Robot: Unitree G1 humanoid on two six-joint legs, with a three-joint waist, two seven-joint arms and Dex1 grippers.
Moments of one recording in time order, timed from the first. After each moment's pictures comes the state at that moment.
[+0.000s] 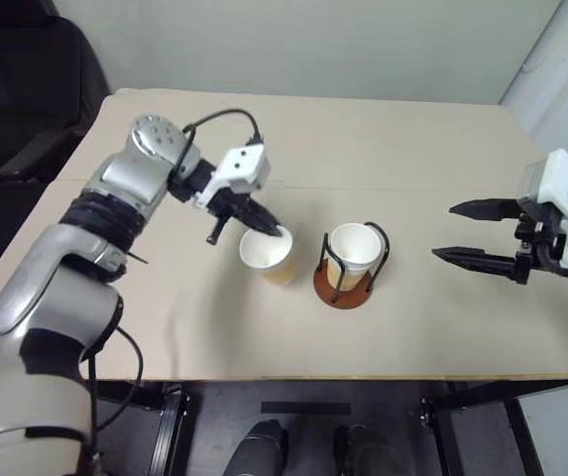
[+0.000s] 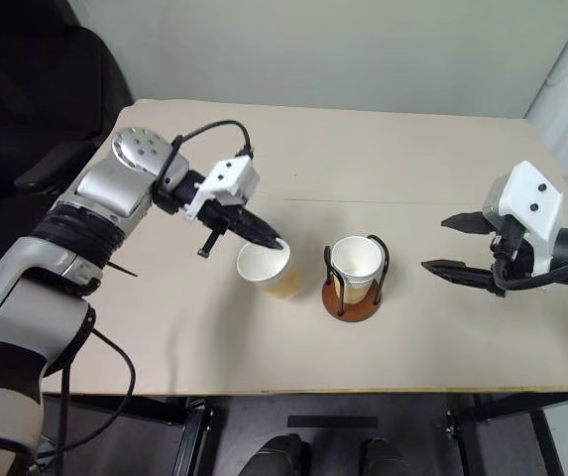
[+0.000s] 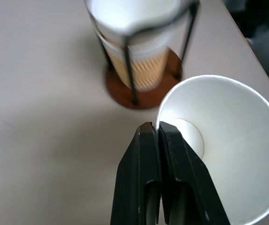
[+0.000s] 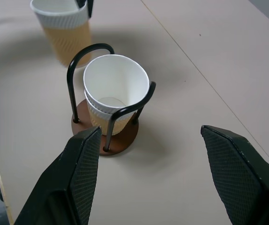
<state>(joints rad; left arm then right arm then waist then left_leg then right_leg) -1.35 0.74 -0.68 0.75 -0.41 0.00 -1.58 -0.40 -1.16 -0.32 -0.53 0.68 0.88 0.97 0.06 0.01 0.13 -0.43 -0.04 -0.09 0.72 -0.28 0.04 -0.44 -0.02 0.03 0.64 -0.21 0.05</state>
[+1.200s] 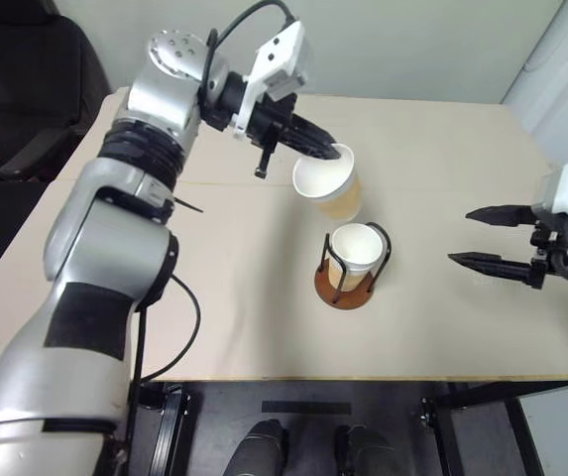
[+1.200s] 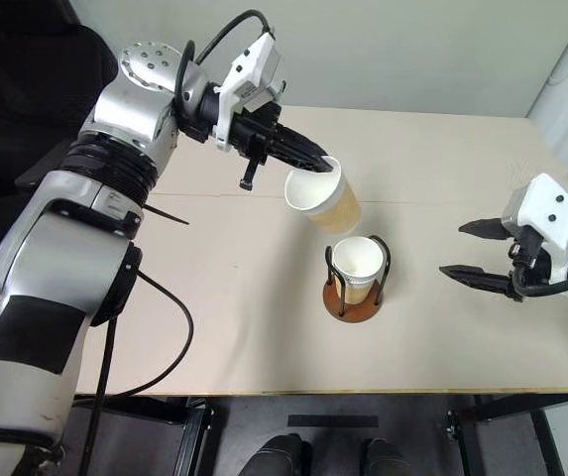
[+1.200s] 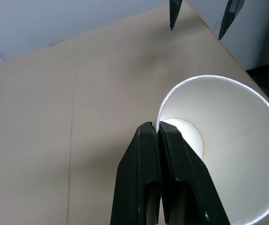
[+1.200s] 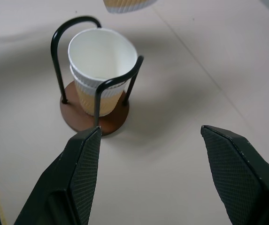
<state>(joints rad) -1.66 0.48 -0.49 1.10 -0.38 -0.04 -1.59 -0.28 -1.18 -0.39 -0.47 0.62 0.76 1.03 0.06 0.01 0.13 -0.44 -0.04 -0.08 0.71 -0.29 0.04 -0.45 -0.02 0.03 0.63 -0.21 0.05</state>
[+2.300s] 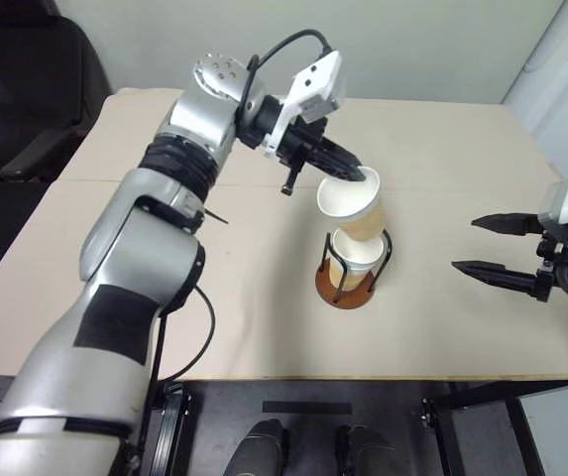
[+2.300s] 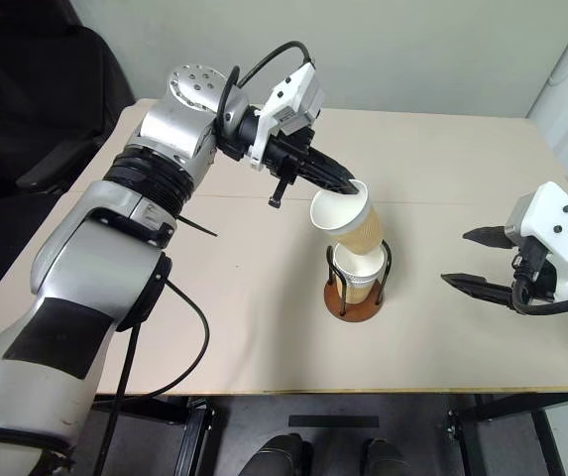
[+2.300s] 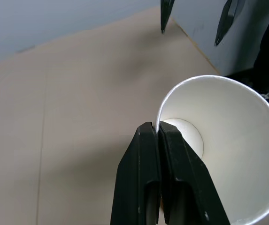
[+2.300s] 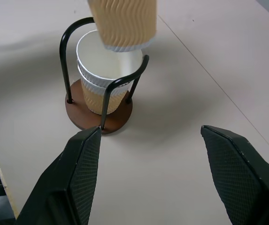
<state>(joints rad) -1.62 0.41 -0.53 1.08 -0.39 -0.01 -1.59 -0.18 -1.18 -0.49 -0.59 0.68 0.86 0.96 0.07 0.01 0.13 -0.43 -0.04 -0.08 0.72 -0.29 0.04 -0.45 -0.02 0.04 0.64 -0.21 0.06</state>
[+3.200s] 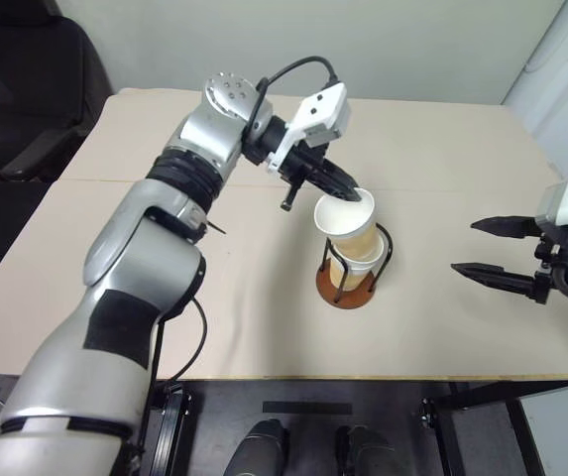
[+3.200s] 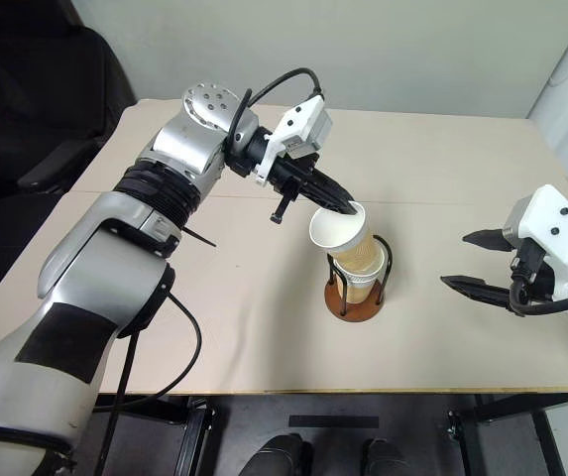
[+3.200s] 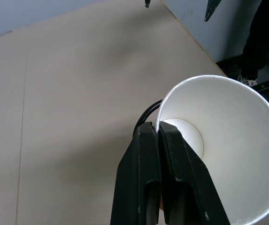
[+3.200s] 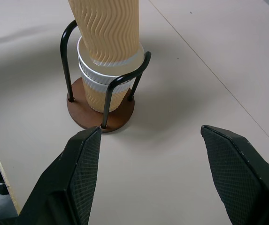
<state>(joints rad) -1.58 0.40 -0.60 1.06 -0.39 -0.05 -1.59 -0.18 -1.18 -0.49 -0.60 0.69 0.88 0.95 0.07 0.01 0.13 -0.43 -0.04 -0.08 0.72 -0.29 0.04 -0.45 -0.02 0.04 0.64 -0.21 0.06</state>
